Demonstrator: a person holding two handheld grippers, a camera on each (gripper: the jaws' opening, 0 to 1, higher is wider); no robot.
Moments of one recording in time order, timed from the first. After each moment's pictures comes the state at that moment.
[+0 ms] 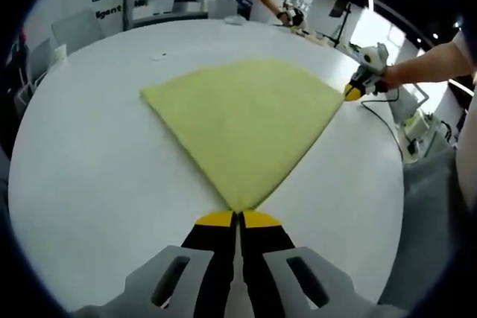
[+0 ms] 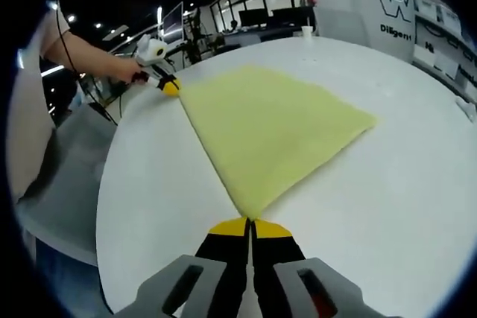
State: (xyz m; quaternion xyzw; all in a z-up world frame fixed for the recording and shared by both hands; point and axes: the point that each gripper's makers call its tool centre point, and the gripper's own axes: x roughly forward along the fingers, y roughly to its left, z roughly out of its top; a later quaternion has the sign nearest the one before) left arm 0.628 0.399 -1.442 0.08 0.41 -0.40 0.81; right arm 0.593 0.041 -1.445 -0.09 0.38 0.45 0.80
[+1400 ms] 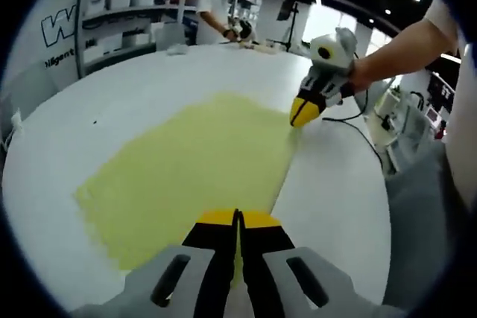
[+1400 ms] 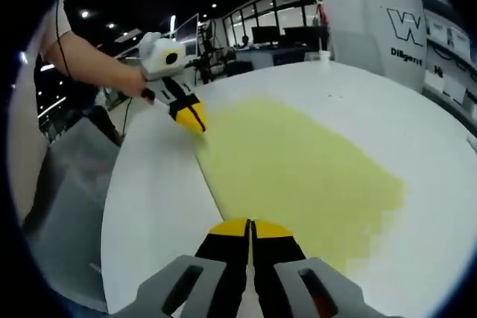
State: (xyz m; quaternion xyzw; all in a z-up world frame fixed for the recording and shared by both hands) left arm 0.626 0.269 -1.412 0.13 0.33 -0.53 0.77; right arm 0.615 0.149 -1.411 -0.10 0.32 0.49 0.80
